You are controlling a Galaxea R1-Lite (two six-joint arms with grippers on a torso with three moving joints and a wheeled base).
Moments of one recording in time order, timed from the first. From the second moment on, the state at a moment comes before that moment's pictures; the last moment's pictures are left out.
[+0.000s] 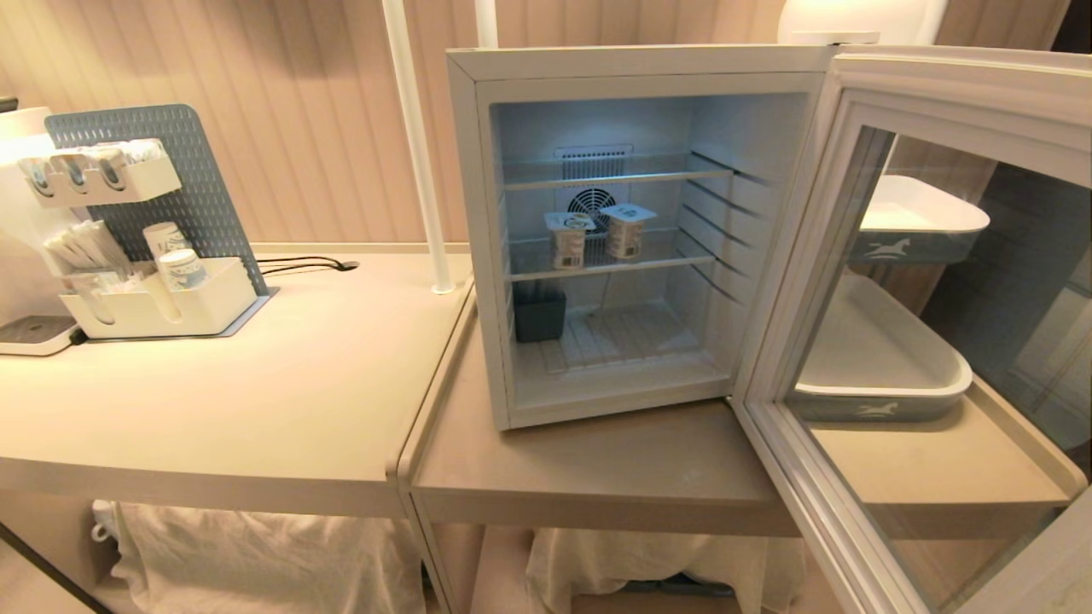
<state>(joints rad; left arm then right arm) 0.00 0.05 -0.30 0.47 0.27 -0.02 0.01 0.00 -0.06 0.16 0.02 -0.07</state>
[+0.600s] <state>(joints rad) 0.00 0.00 0.00 0.00 -0.02 0.03 0.01 0.00 -0.06 0.16 0.02 -0.07</state>
